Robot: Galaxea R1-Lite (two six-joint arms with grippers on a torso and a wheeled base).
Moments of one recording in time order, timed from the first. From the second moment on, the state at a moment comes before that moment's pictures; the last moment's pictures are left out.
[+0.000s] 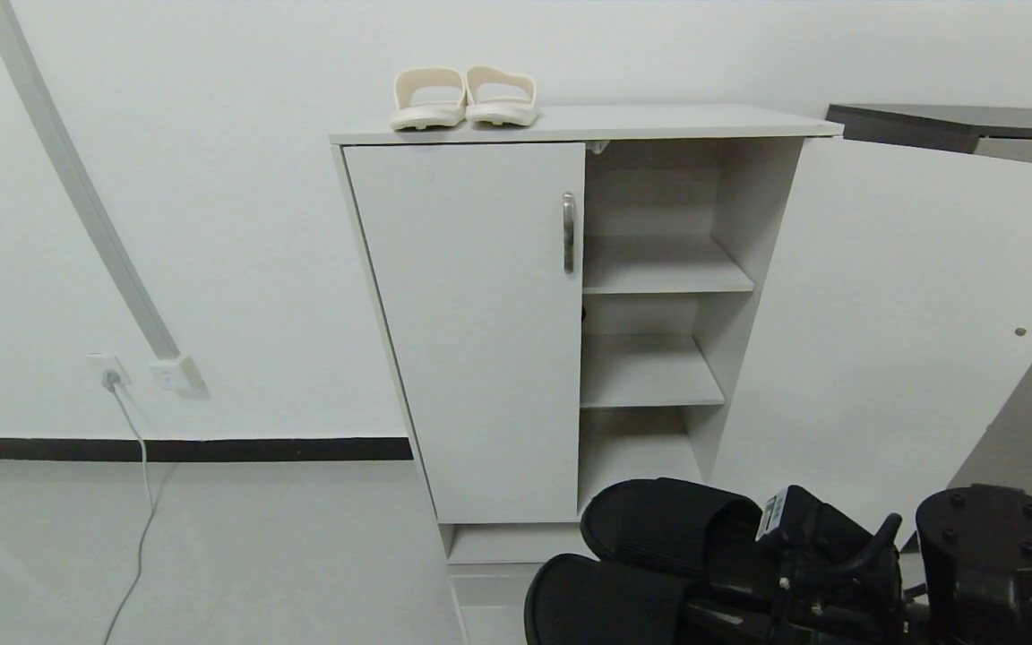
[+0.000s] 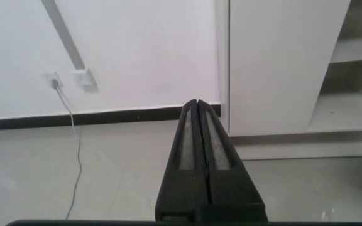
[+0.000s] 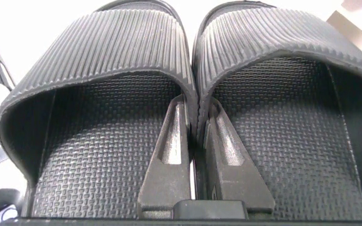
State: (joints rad) left arm 0.00 0.00 -0.04 0.04 0.13 0.15; right arm 0.82 1.58 -0.30 -0.87 0.13 -0.10
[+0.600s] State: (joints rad) left arm 0.00 0.00 0.00 0.00 -0.05 0.04; right arm 0.83 1.61 -0.35 -0.88 0.01 -0.04
